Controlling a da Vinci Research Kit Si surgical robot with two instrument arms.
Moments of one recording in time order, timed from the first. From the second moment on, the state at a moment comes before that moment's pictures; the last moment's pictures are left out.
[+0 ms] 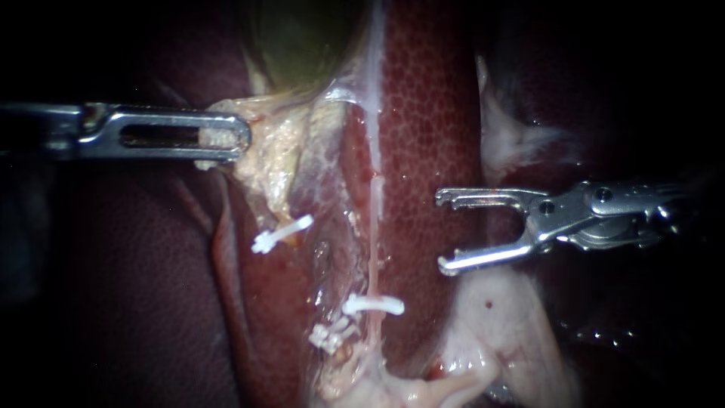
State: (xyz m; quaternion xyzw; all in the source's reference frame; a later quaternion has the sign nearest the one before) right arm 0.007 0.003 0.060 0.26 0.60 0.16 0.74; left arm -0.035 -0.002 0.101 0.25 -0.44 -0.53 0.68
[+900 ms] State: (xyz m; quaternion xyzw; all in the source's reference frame) right arm 0.007 0.003 0.060 0.26 0.60 0.15 0.74; left arm -0.040 -0.004 0.106 0.27 -0.43 -0.52 0.69
